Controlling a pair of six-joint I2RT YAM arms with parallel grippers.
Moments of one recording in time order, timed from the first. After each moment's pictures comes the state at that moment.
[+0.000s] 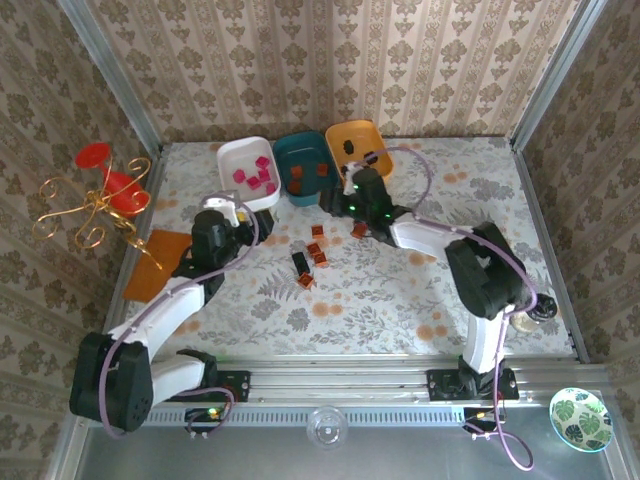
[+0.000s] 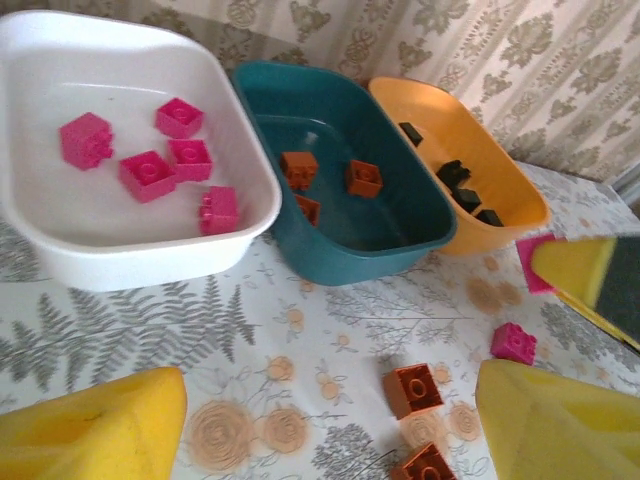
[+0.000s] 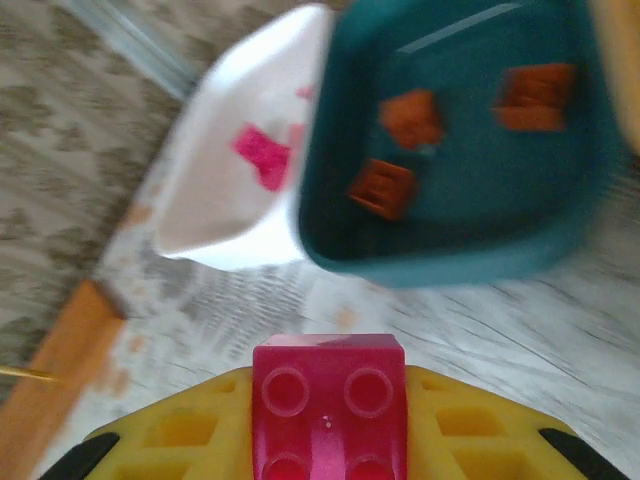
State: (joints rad) left arm -0.31 1.12 0.56 0.23 0.10 -0.41; right arm 0.54 1.93 1.27 0.26 -0.18 0.58
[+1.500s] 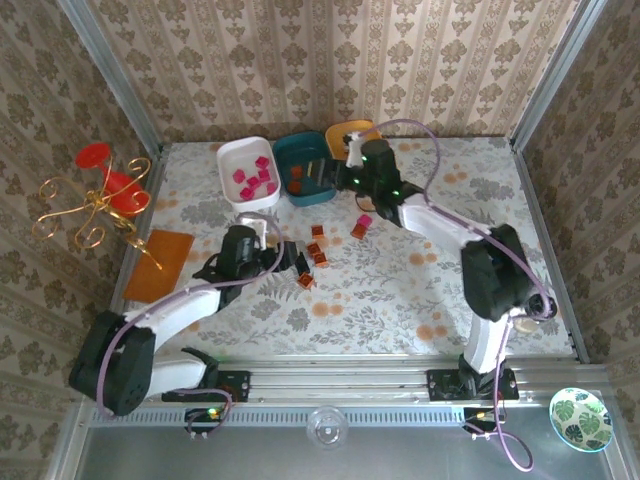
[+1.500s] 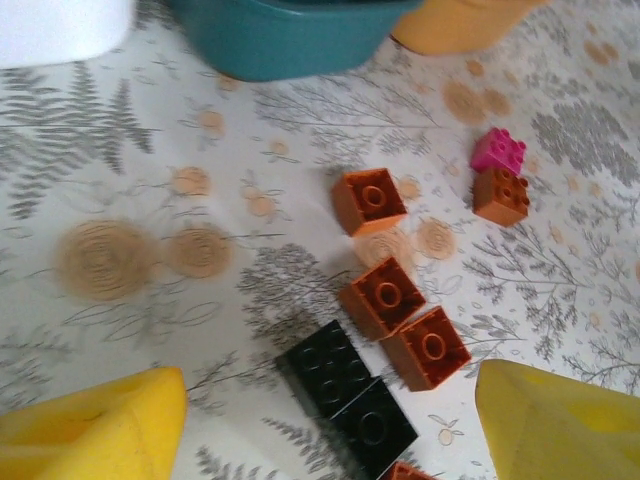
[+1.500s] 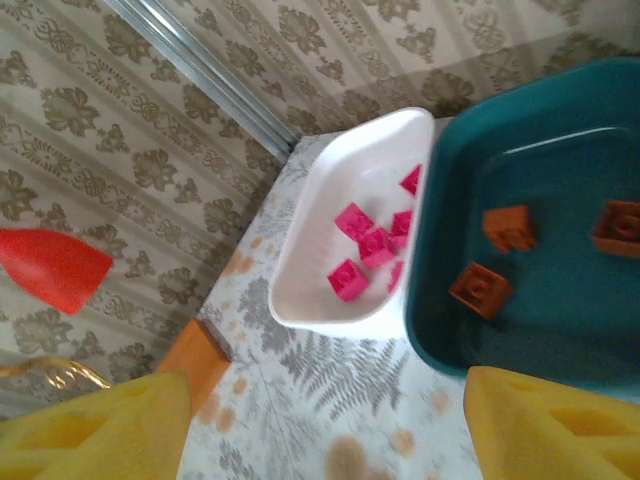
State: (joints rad) left arm -0.53 1.26 0.55 0.12 0.11 -0.41; right arm 0.47 1.78 1.32 0.13 -0.30 0.55
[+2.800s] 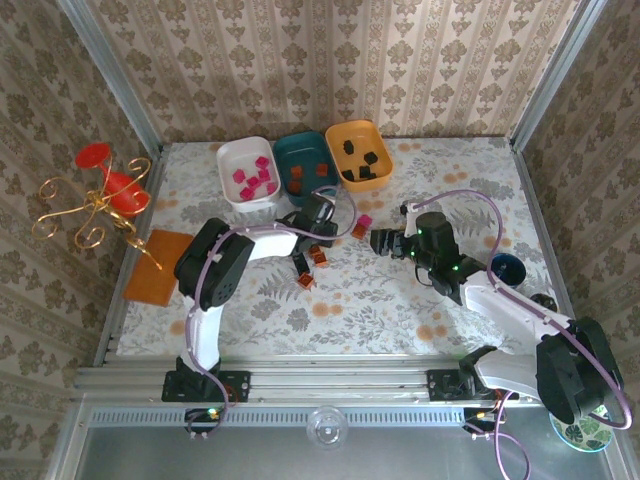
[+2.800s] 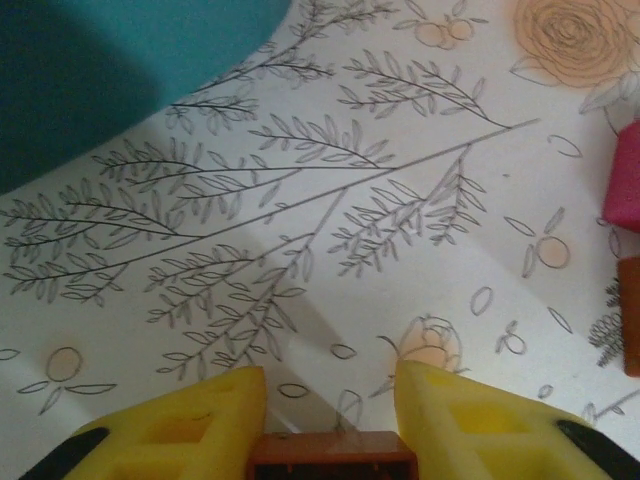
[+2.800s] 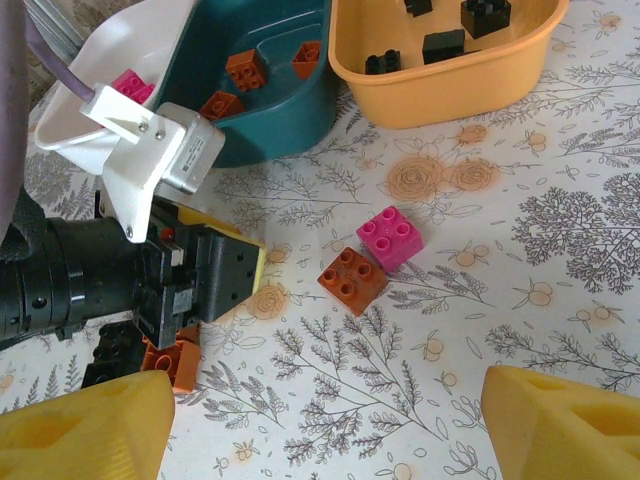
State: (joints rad) left arm -0.71 2.03 1.20 -0.01 -0.13 -0.25; right arm 0.42 1.18 0.63 0.05 -0.03 0.34
